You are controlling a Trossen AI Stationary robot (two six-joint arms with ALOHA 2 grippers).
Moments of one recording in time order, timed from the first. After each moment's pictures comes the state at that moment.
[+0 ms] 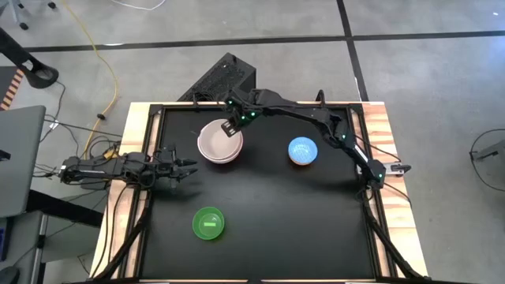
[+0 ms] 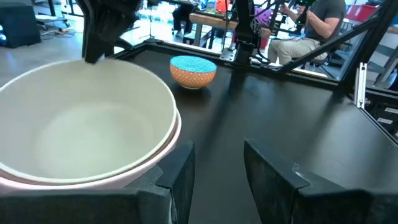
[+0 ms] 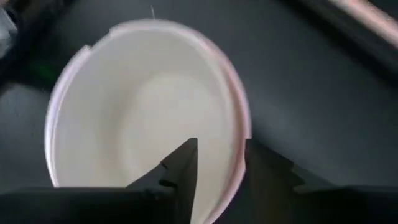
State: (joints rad) left arm -0.06 0.01 0.08 -0.14 -0.24 -0.20; right arm -0.36 2.32 2.33 -0.99 -0.05 0.46
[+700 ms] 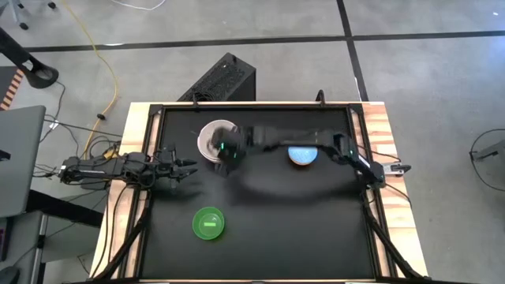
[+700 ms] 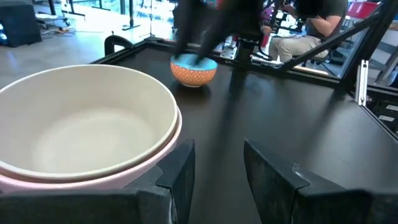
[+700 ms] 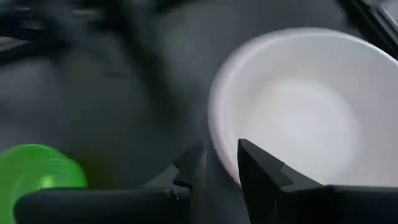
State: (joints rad) left arm -0.06 0.01 0.08 -0.16 -0.24 -0.20; right arm -0.05 2.24 2.27 -0.85 0.13 0.28
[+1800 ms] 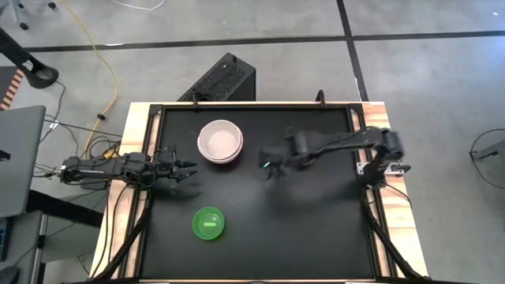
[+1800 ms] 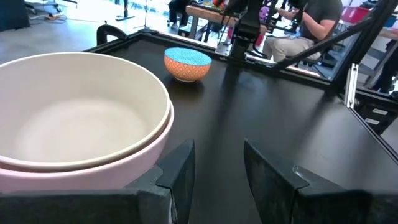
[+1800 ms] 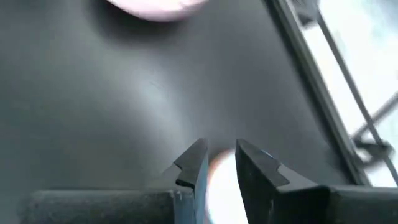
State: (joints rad) left arm -0.06 0.01 0.08 -0.17 -0.21 -0.26; right arm 0.07 1.76 1.72 -1.24 0.53 0.43
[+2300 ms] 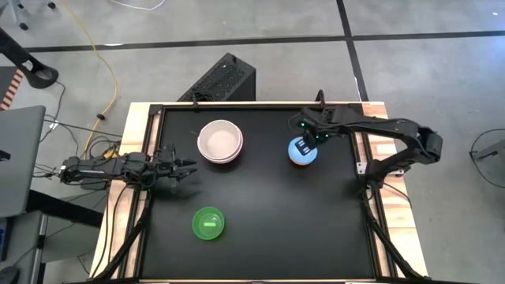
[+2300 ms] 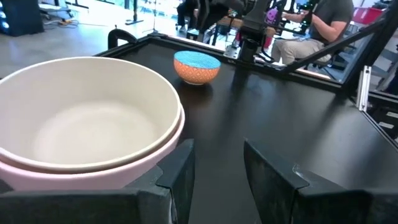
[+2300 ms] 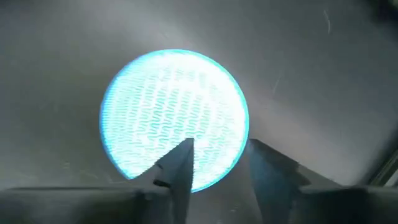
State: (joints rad) left arm -0.06 0.01 0.08 -0.17 -0.25 -0.24; right arm -0.41 1.34 1.09 -1.02 0.17 0.52
